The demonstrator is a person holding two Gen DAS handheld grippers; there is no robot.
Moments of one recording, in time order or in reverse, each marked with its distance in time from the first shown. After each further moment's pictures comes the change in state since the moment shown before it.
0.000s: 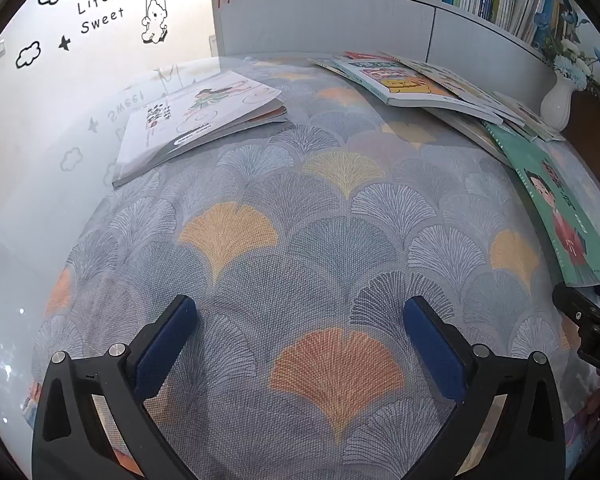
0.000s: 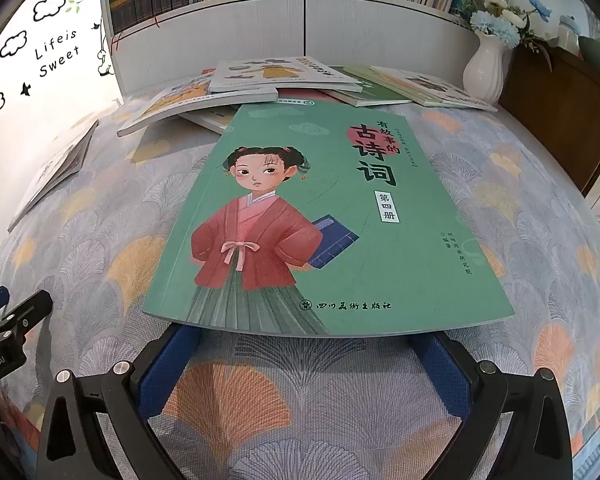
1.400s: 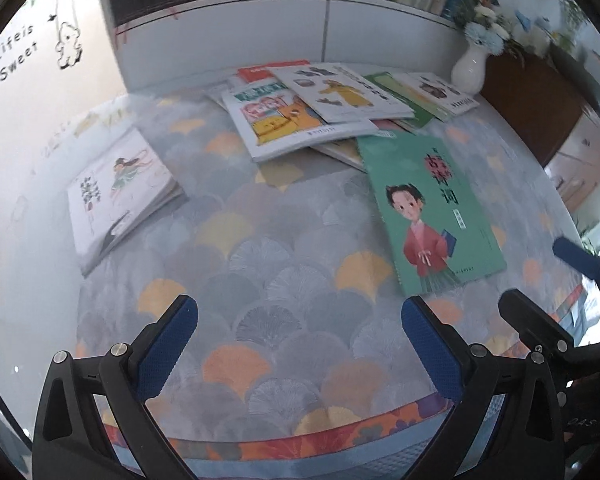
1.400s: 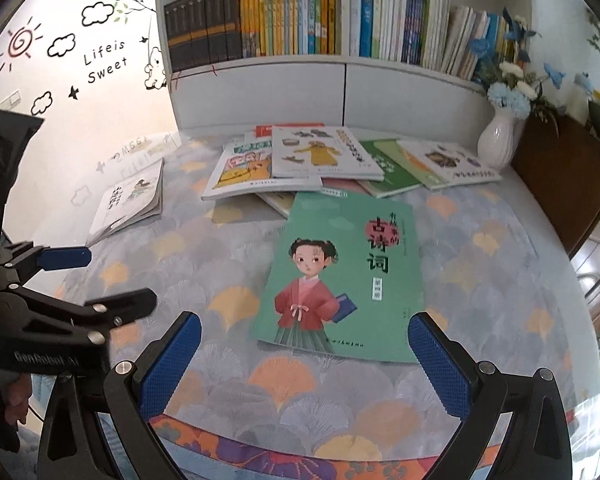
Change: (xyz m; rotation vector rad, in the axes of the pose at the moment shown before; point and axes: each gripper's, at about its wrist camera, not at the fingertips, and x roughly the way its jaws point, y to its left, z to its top) left arm -0.085 -0.051 0.071 0.207 0.105 -0.193; right arm -0.115 0.011 0.036 -0.090 -0.083 0.101
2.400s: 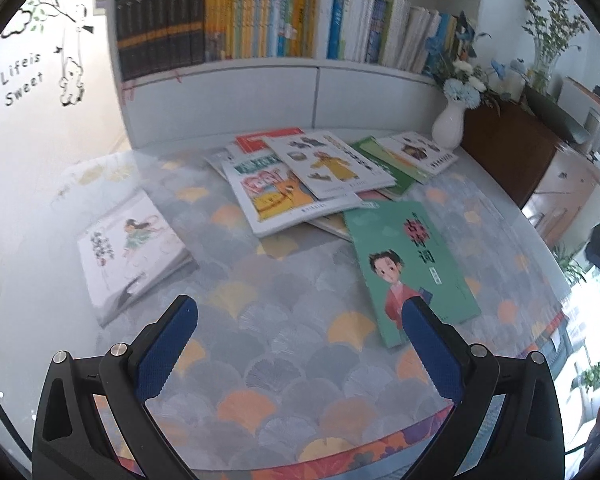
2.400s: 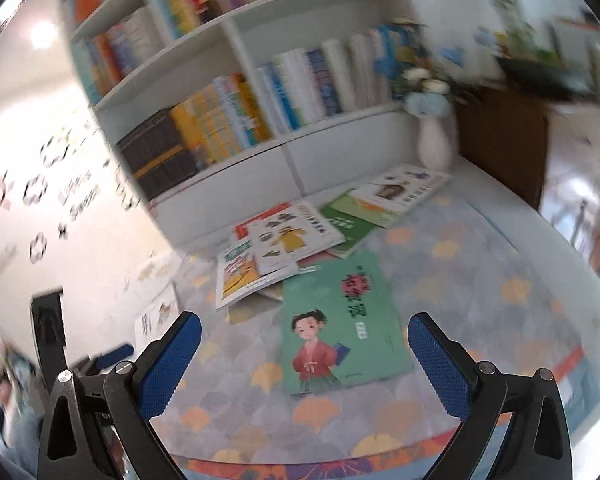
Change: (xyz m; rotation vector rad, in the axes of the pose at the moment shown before) left arm -0.047 0.013 0.018 0.011 -0.209 -0.036; right arm -0.100 -0.041 0.028 0.340 -0.224 0.055
